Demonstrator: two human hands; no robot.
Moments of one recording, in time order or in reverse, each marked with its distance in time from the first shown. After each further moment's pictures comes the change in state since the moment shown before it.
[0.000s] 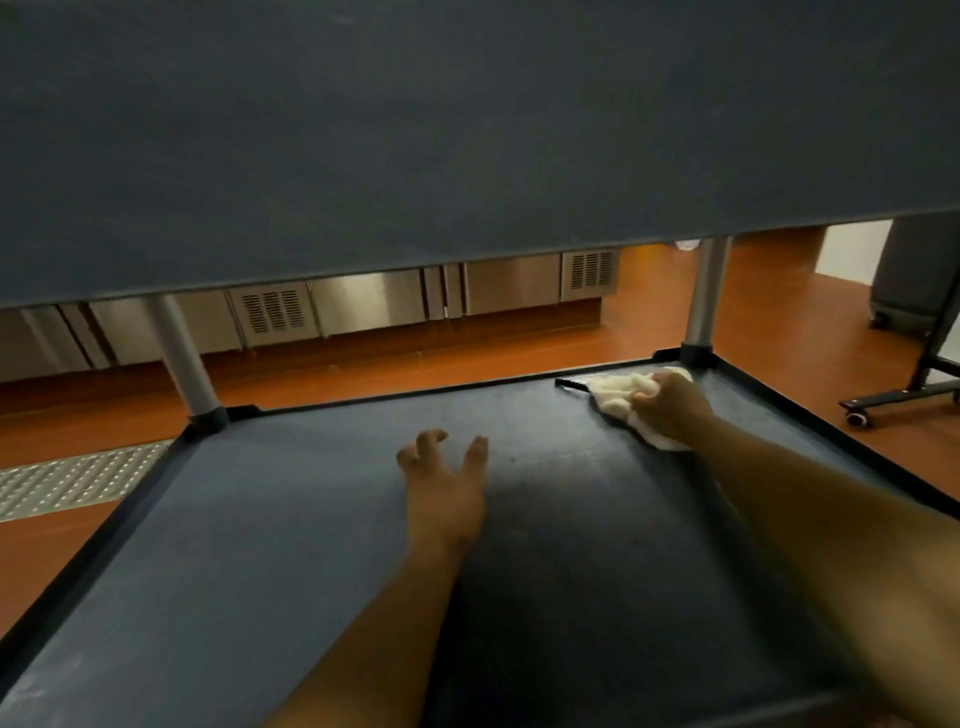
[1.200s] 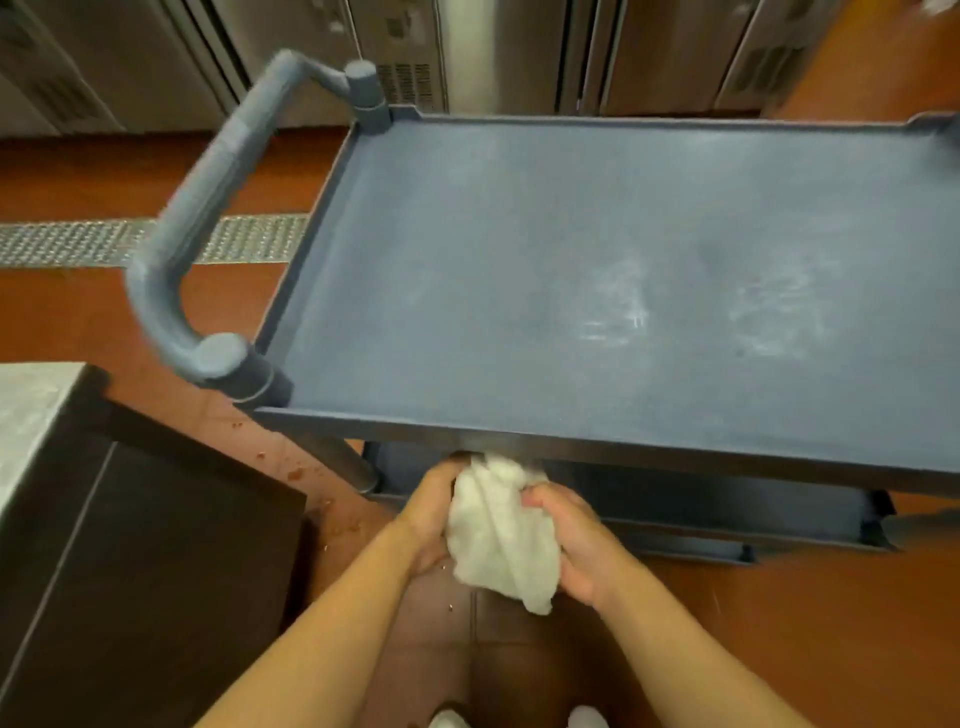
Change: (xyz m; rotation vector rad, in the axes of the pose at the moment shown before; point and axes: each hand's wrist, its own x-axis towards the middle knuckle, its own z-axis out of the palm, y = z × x) left_hand -0.200 0.164 -0.342 -0.578 -0.292 -1.048; right_hand -0.359 -0.291 -0.284 1.677 -1.099 0.697
